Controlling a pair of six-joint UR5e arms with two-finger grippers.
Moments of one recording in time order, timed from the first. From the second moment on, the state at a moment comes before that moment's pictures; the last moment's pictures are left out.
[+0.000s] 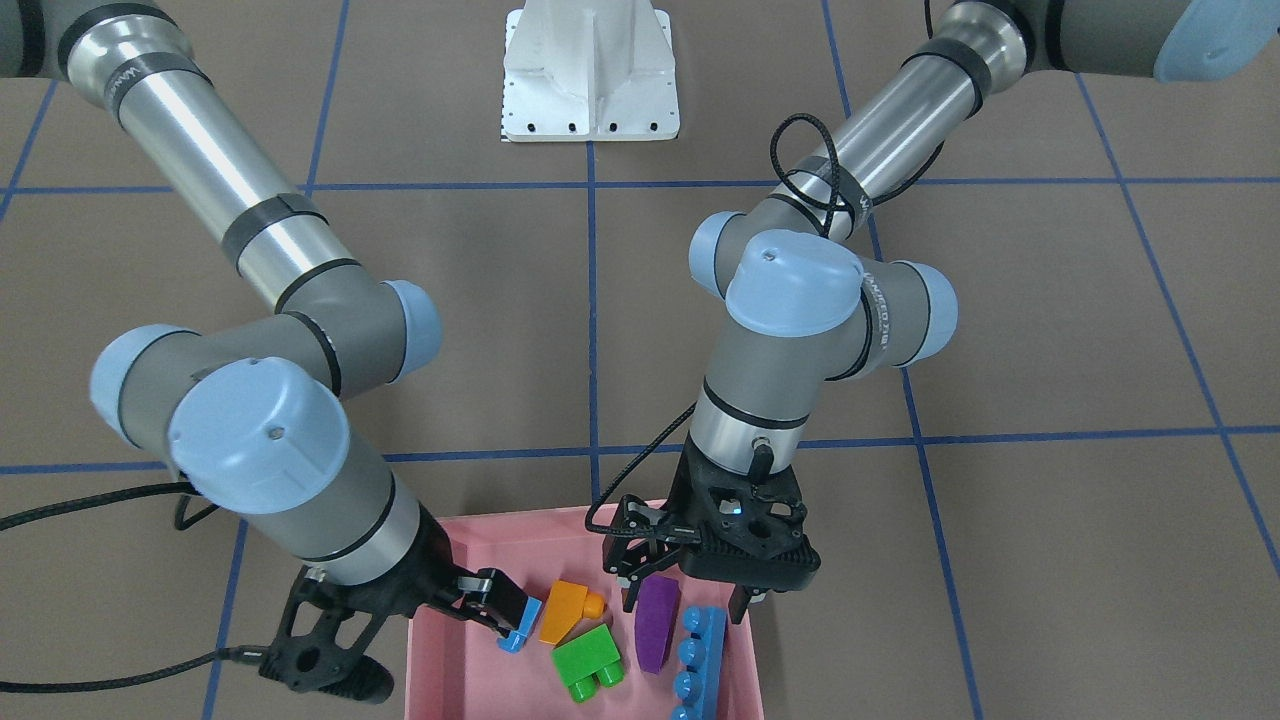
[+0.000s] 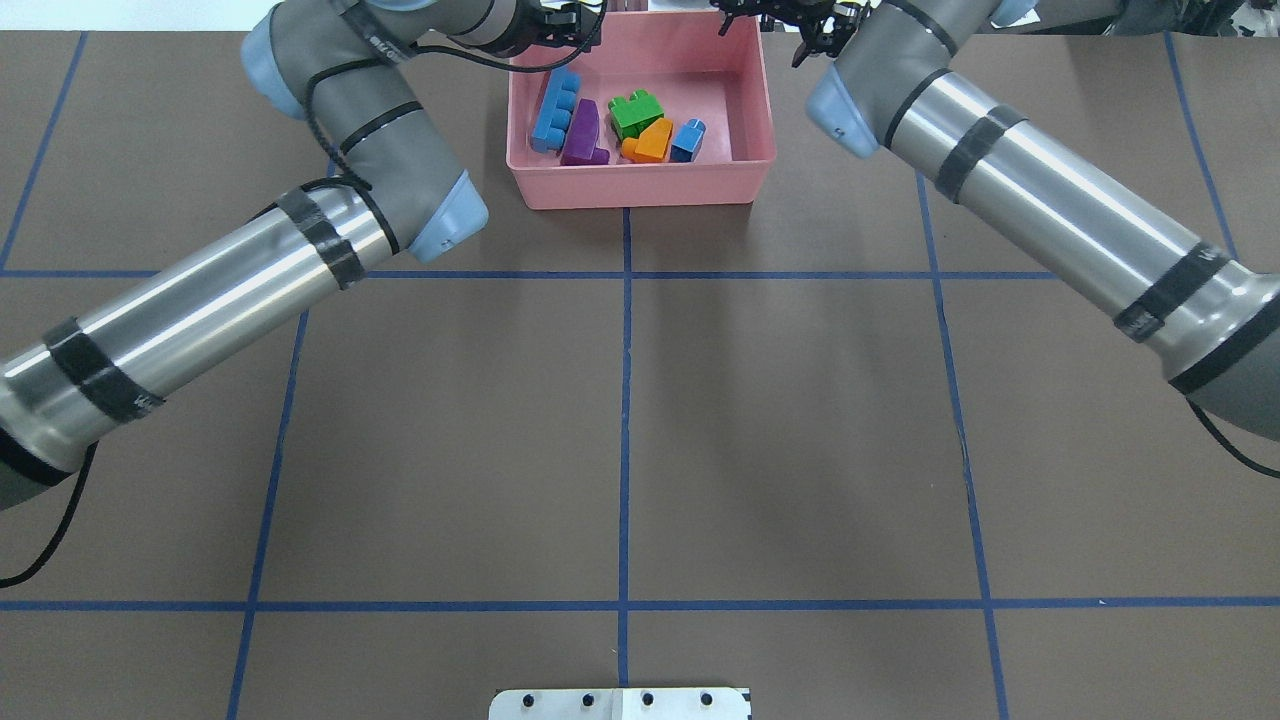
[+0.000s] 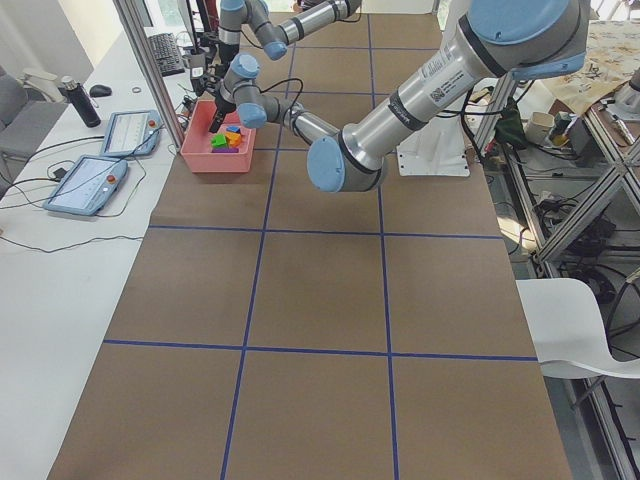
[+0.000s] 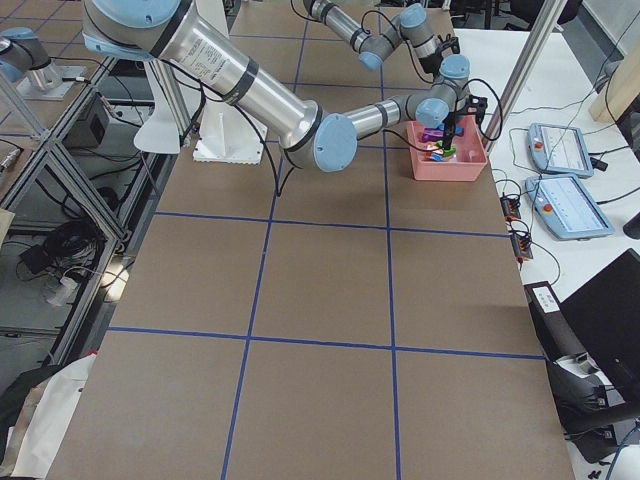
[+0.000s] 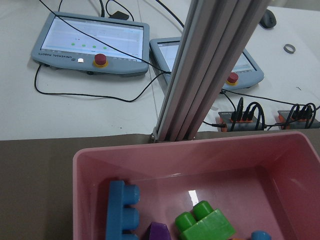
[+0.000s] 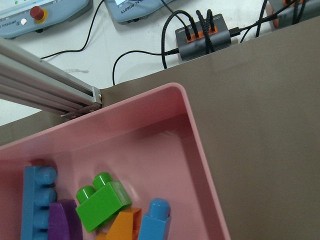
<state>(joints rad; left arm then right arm) -0.86 -2.52 -1.08 -2.27 -1.80 -1.01 1.02 -0.60 0.95 -1.04 2.17 1.23</state>
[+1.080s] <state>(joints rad) -1.25 -1.80 -1.46 -2.14 -2.20 -0.29 1.32 -1.39 1.67 -1.41 2.26 0.45</state>
